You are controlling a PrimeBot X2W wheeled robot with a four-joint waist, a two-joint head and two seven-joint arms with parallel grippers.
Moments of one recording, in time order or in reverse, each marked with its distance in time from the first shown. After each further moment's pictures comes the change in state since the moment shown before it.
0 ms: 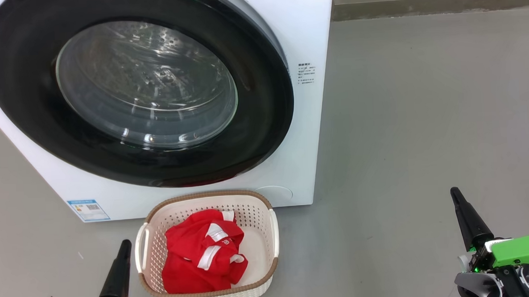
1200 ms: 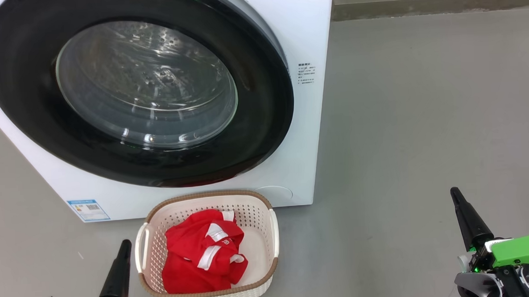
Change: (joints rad) left arm 0.000 0.000 0.000 0.000 0.000 0.000 0.000; right arm 0.000 0.000 0.000 0.000 0.000 0.000 0.000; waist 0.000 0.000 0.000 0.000
